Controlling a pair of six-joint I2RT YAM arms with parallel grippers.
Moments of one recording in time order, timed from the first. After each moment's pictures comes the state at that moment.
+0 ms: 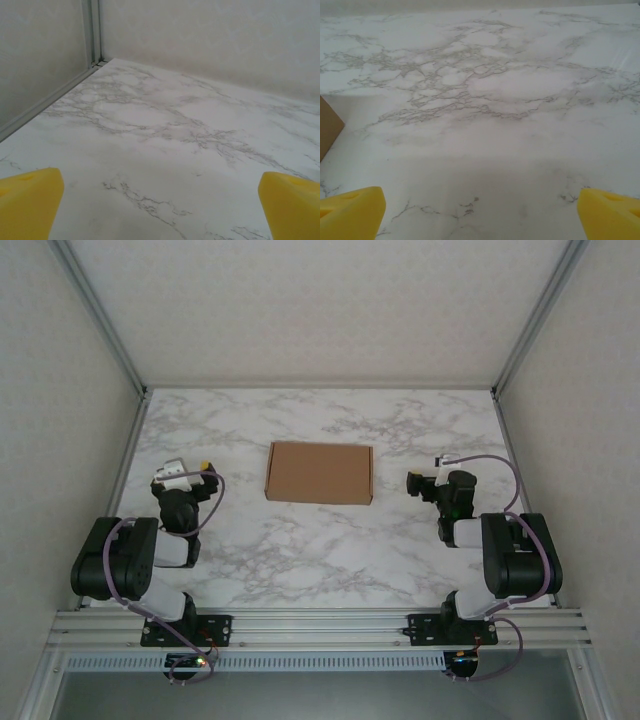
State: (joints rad) left arm 0.03 1.54 0.22 1.20 -0.21 -0.16; right arm 0.03 1.54 0.39 0.73 -0.06 0.03
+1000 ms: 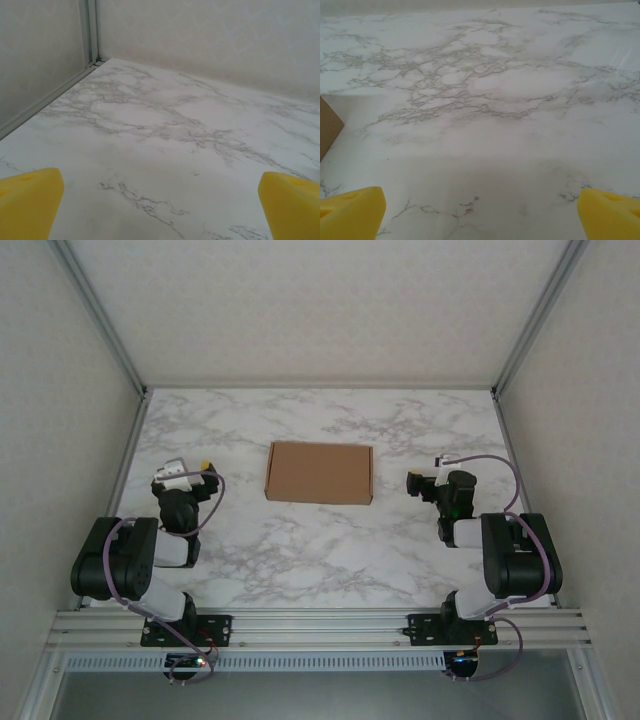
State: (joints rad) left arm 0.03 1.54 0.22 1.20 -0.20 -0.16; right arm 0.04 1.54 0.39 0.73 -0.06 0.03
